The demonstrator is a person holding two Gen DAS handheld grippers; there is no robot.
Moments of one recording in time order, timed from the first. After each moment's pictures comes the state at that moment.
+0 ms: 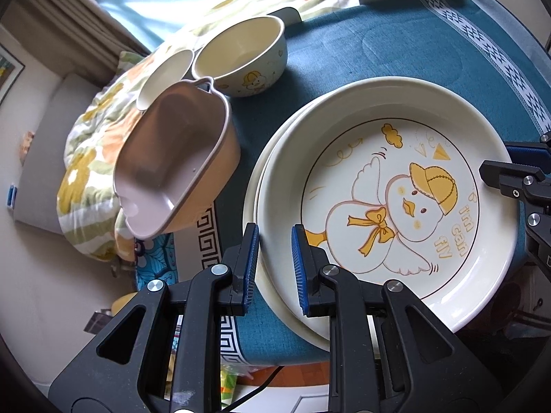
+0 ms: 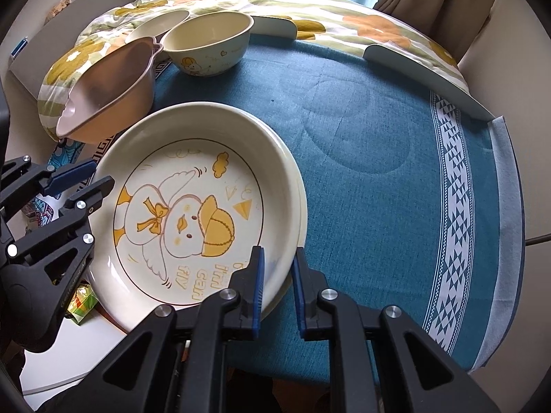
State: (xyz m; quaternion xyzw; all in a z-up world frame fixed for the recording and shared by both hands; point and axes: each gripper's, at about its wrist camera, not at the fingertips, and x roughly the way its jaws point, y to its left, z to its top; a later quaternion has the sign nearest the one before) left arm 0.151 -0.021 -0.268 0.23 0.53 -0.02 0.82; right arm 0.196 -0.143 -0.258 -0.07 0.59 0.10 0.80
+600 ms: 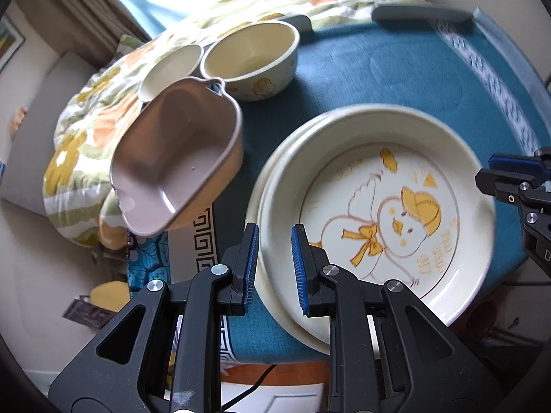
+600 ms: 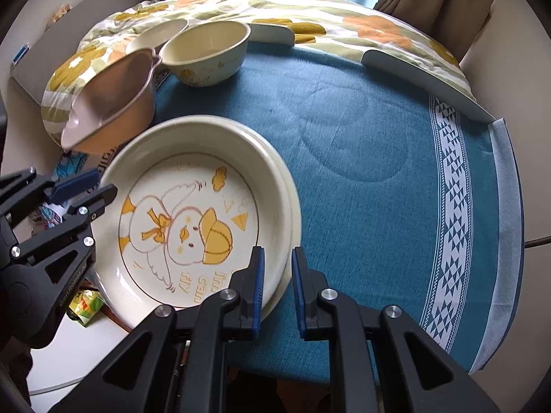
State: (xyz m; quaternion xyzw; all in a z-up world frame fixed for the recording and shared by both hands) left arm 0.164 -0.006 -0.248 0.16 0.54 -0.03 0.83; right arm 0.209 -0.155 -0.242 -0.04 0.59 0.11 0.80
